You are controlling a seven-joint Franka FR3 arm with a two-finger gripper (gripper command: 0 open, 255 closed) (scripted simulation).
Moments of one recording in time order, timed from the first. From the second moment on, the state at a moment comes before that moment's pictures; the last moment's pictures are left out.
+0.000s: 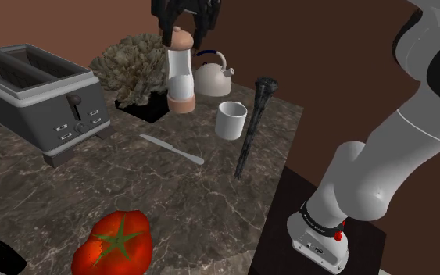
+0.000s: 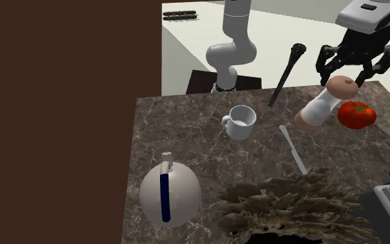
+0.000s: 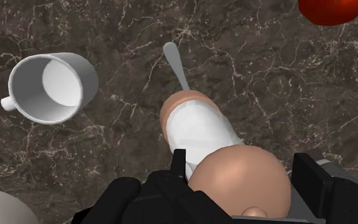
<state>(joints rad) 0.32 -0.14 0.16 -1.46 0.15 1.43 0.56</state>
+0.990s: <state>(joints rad) 0.52 0.23 0.34 -1.03 0.01 1.39 0.90</state>
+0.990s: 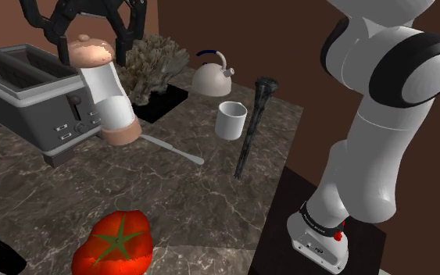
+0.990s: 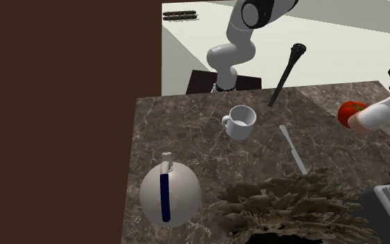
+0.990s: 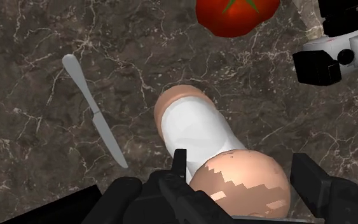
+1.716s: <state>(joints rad) 0.49 0.12 0.33 -1.33 0.05 1.59 0.87</state>
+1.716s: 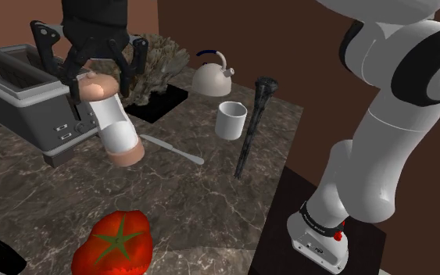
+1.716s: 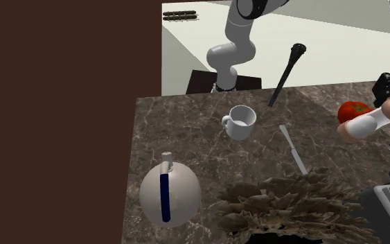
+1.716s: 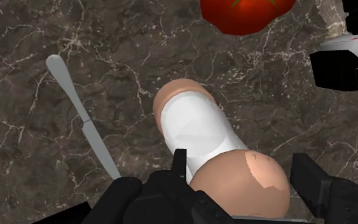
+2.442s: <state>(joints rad) 0.48 0.06 0.32 -1.56 0.07 1.76 0.85</state>
